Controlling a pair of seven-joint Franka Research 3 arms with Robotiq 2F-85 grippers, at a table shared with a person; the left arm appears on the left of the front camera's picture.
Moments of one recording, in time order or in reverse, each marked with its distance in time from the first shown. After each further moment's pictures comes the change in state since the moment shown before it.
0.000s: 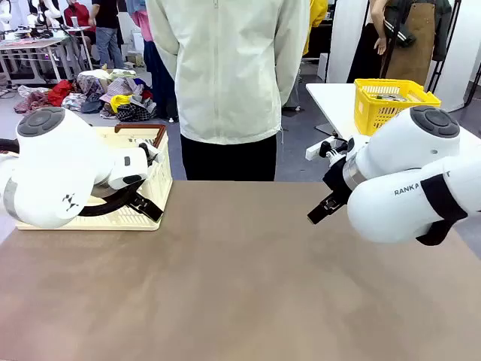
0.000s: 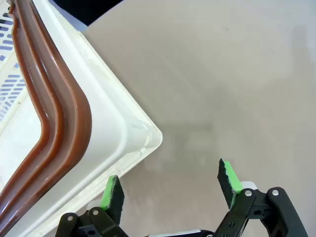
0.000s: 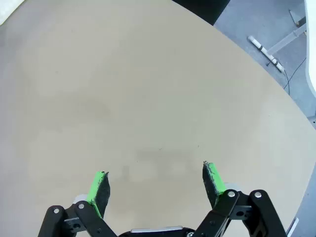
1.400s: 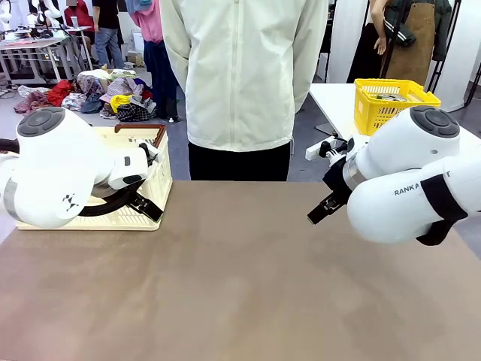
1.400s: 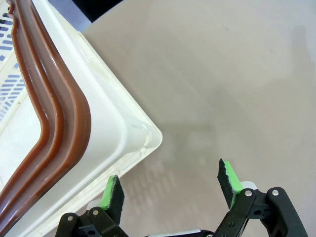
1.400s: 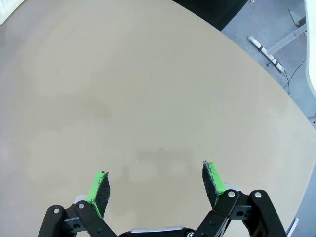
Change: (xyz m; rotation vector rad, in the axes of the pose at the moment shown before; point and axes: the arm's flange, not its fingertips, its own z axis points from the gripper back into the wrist) left arm 0.000 0.000 0.000 0.000 0.000 0.000; right arm 0.000 0.000 0.000 0.000 0.000 0.001
